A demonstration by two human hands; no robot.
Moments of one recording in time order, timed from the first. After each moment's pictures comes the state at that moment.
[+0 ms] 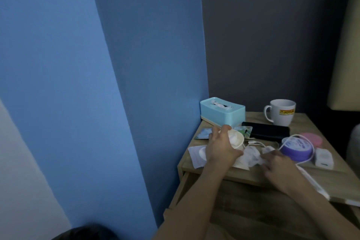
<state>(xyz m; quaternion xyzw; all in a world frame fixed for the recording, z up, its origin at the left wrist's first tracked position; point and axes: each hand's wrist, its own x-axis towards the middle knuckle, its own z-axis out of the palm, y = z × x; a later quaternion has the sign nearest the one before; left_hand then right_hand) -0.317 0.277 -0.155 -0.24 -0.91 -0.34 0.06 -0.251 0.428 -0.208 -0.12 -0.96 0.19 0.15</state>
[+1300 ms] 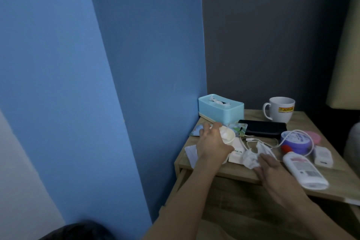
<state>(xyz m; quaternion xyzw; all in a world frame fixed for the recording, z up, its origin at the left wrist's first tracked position) -0.327 0.268 -0.159 -0.21 -0.93 -0.30 0.10 -0.248 0.423 -0.245 -0.11 -0.97 0.14 0.15</state>
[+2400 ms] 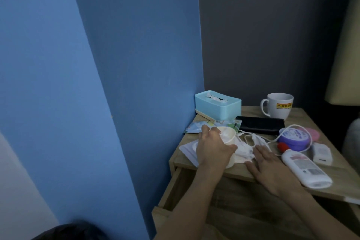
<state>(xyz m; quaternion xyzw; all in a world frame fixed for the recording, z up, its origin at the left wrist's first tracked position) -0.321 0.281 -0.175 -0.17 -0.92 -0.35 0.11 -0.271 0.437 -0.245 -0.11 -0.98 0.14 0.10</state>
